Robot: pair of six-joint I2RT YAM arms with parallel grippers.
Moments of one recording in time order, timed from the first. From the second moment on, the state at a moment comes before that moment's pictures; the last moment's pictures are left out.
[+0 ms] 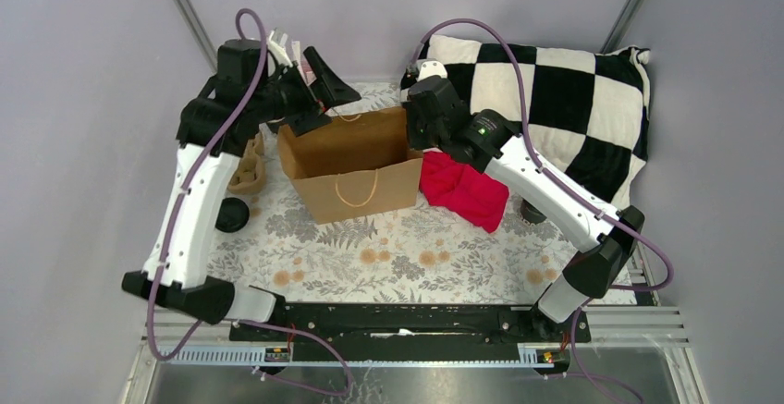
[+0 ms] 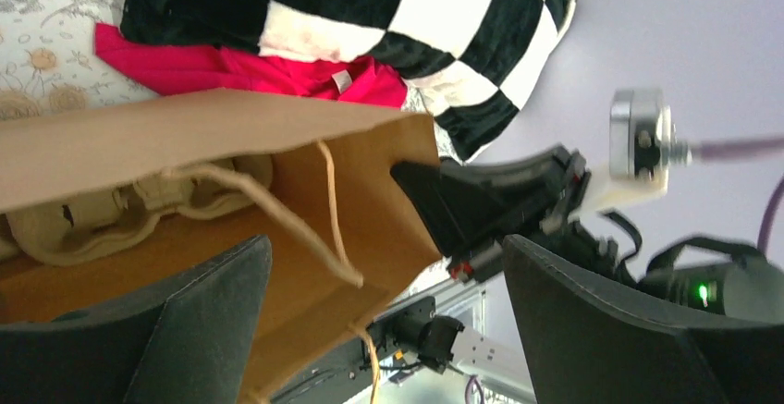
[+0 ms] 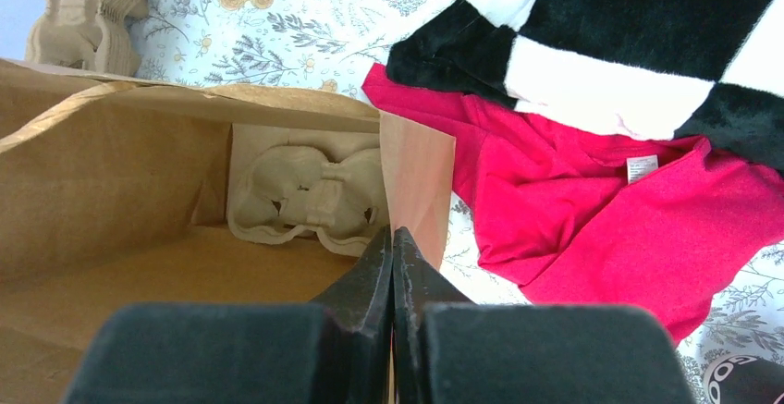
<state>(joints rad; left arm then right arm) -0.30 1.41 1.88 -0.98 0.36 -0.81 0.82 1.62 1.76 -0.77 0.31 0.41</state>
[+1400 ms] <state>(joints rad) -0.30 1.18 1.77 -1.24 -0.15 -0.60 0.36 1.18 1.47 -1.25 0.45 0.43</state>
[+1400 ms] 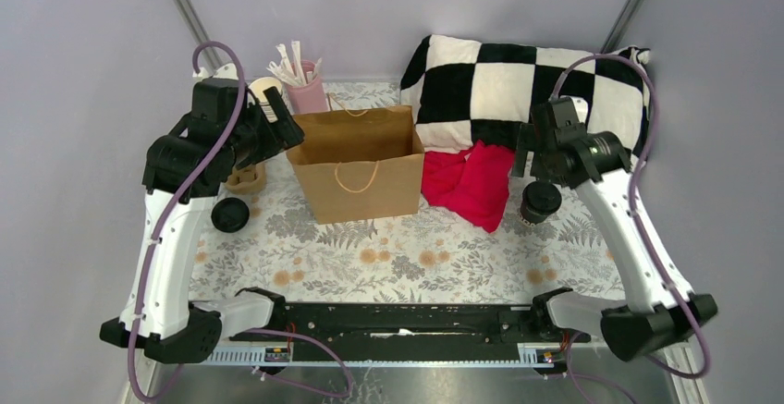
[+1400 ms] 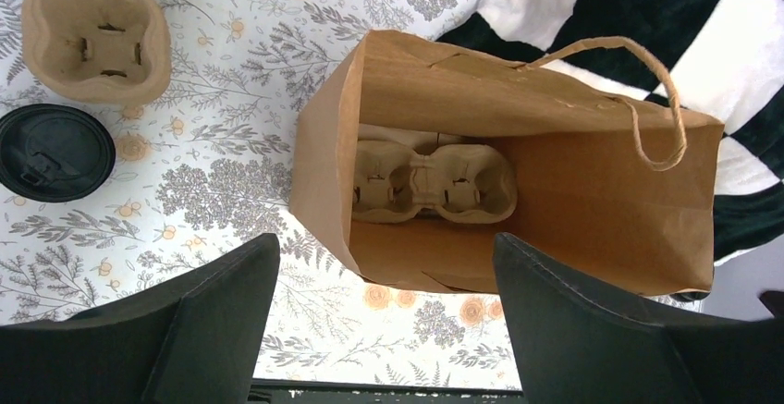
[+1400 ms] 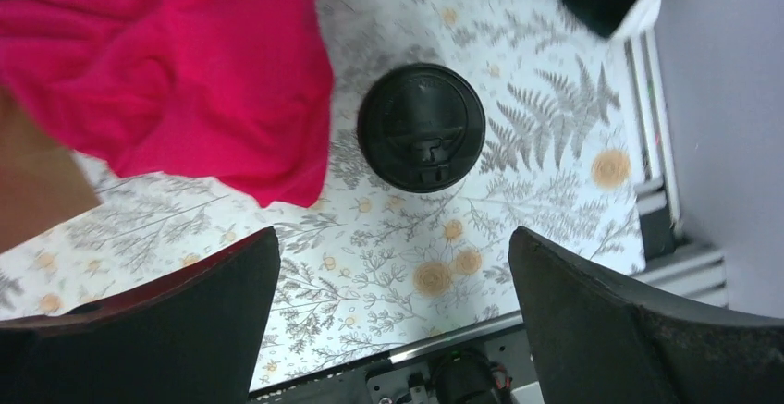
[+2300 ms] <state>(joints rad) -0.30 1.21 1.79 -1.24 -0.13 -0.50 -0.05 1.40 1.18 -1.06 0.08 0.24</state>
